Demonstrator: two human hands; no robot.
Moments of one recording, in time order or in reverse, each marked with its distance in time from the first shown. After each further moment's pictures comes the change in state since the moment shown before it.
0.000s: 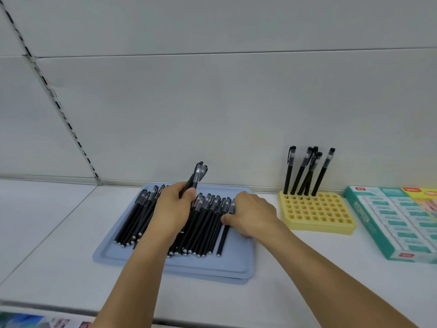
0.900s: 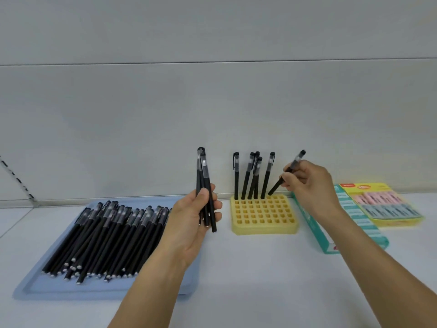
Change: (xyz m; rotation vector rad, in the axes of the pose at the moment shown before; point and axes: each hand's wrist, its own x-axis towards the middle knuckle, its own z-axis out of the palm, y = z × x) left_hand -0.034 0.052 0.111 -0.838 -0.285 -0.129; right_hand -0.022 0.182 -0.089 0.627 0.621 0.058
